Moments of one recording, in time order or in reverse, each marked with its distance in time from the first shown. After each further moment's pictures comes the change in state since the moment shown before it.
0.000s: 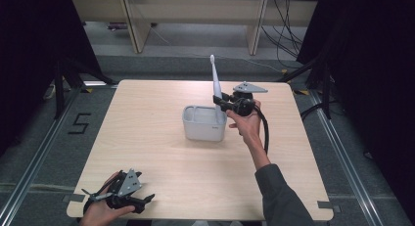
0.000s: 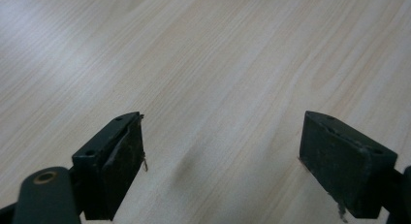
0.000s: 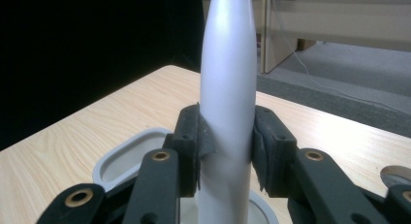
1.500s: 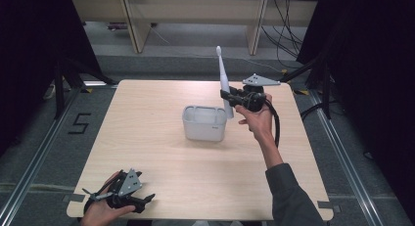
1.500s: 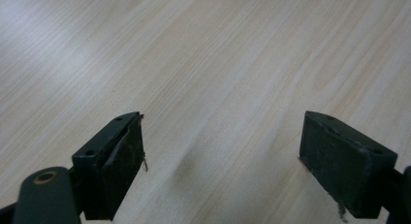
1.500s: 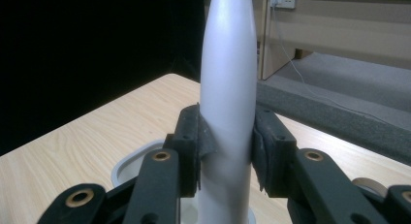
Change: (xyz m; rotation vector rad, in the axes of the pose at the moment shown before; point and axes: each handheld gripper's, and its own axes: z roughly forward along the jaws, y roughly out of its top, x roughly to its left) left arm 0.001 0.001 0.000 0.015 0.008 0.014; right arm 0.001 0.031 -0.034 -0.021 -0.008 -0.063
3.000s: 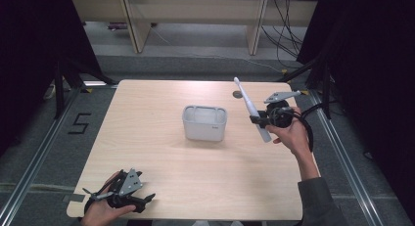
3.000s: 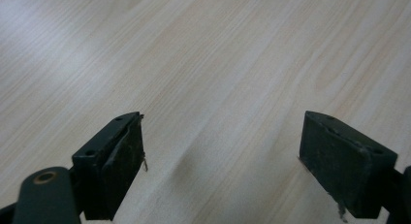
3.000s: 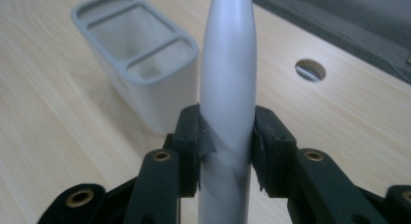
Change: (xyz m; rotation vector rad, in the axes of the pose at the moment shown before) left arm 0.000 0.000 0.002 -0.006 0.001 -0.009; right arm -0.028 -0.032 -0.072 0.387 -0.074 -0.067
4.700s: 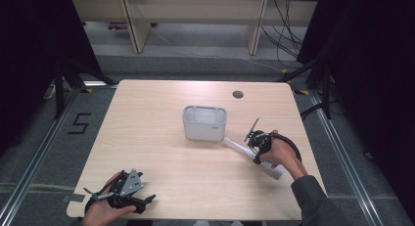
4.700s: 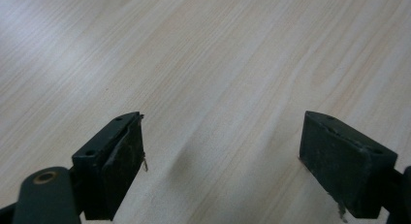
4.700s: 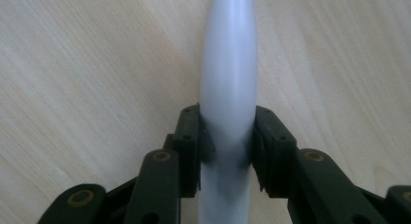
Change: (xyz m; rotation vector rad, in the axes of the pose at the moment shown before) left arm -0.001 0.000 0.002 0.012 -0.013 0.007; right arm 0.025 -0.061 0.068 0.767 0.052 -0.206
